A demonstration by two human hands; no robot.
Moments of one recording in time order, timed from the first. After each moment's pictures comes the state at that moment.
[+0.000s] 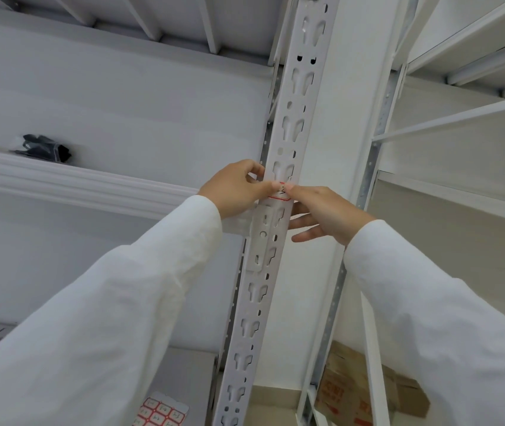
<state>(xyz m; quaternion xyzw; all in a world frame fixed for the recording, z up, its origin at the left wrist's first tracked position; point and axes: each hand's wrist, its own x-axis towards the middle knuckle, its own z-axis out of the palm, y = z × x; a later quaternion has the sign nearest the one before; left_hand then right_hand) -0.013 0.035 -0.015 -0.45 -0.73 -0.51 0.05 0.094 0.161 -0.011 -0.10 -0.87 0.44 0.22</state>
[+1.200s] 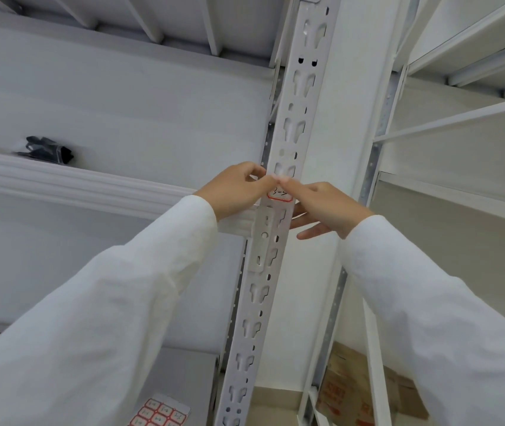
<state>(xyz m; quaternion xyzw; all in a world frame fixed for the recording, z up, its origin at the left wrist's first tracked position) -0.007 0.028 -0.014 -0.46 -0.73 -0.51 0.03 0.094 0.159 -0.005 -0.12 -0.88 0.39 0.23</state>
